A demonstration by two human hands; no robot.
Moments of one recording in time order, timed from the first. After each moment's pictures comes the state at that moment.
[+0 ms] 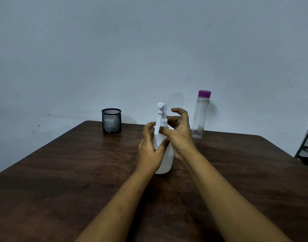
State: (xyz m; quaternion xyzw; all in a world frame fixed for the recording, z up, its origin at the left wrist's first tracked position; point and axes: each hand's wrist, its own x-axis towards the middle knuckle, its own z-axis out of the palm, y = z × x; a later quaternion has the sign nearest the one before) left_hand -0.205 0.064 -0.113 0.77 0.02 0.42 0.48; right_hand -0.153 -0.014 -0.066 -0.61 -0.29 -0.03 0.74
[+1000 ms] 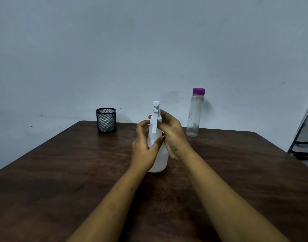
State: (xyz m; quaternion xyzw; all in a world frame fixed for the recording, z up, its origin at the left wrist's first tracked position) left_hand -0.200 0.068 -0.114 0.76 0.01 0.42 0.49; right_hand -0.155 -0.014 -0.062 -0.56 -0.30 0.08 0.77
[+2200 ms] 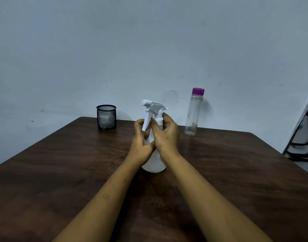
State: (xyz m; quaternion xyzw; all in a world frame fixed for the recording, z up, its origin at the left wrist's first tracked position) left_hand -0.201 0.078 -0.110 0.73 -0.05 0.32 0.61; right_hand -0.181 0.003 -0.070 -0.64 -0.23 -0.14 0.72
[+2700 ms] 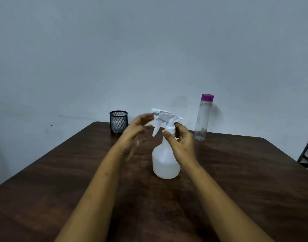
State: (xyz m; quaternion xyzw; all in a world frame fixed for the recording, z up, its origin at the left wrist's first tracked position) left_hand -0.254 0.113 -0.045 0.69 -0.06 0.19 0.70; right_hand -0.175 -0.023 -0.076 -0.64 -0.29 -0.10 0.70
